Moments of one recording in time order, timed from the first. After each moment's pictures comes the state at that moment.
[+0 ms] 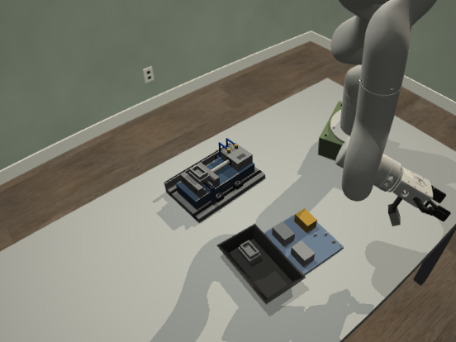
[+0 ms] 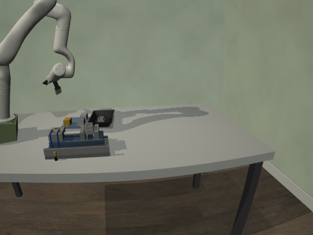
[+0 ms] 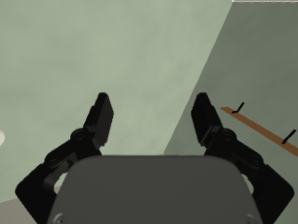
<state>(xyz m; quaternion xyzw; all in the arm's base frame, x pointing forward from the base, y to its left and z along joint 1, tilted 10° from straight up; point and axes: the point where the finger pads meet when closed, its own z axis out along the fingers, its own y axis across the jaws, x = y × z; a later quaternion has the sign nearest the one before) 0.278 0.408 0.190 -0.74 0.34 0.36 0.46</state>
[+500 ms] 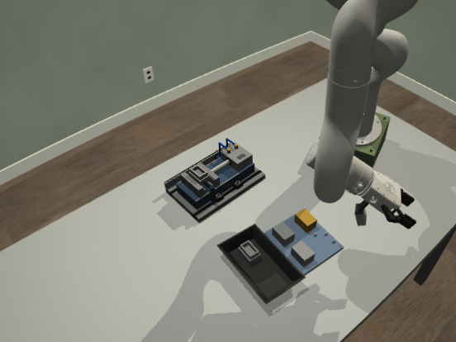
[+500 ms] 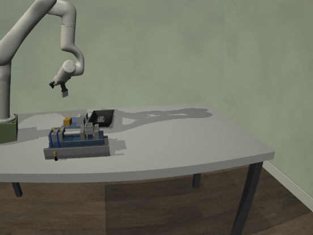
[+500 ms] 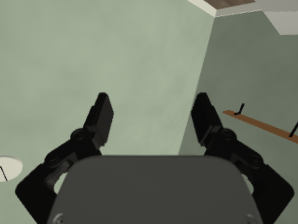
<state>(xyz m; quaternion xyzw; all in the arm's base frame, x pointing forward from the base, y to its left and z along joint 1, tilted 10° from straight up) 0.336 0.339 0.174 -0.76 0.39 0.35 0.38</state>
